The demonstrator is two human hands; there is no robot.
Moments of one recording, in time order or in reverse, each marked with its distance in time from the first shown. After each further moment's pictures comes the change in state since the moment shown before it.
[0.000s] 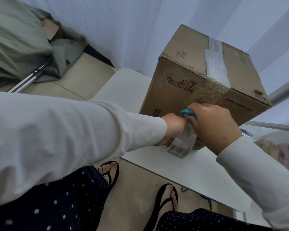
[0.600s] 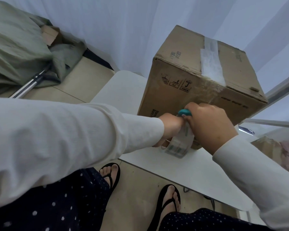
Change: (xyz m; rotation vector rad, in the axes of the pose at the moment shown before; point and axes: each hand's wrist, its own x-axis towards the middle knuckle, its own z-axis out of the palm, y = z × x) left_hand 0.008 -0.002 0.002 -0.035 0.038 -0.025; right_hand -0.003 -0.003 -0.001 0.003 -0.025 0.048
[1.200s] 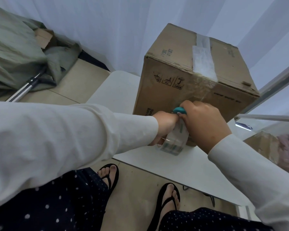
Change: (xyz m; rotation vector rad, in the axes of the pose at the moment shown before) left_hand -0.001 0.000 0.003 -0.013 0.042 0.023; right_hand -0.007 0.002 0.003 0.057 0.049 -0.016
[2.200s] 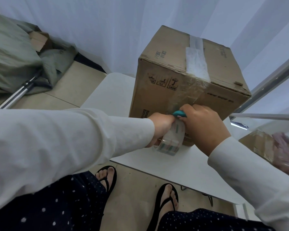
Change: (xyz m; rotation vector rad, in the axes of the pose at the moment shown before) left_hand -0.010 0.003 0.005 -0.047 0.026 0.008; right_hand -0.008 0.017 0.014 -0.005 0.045 0.000
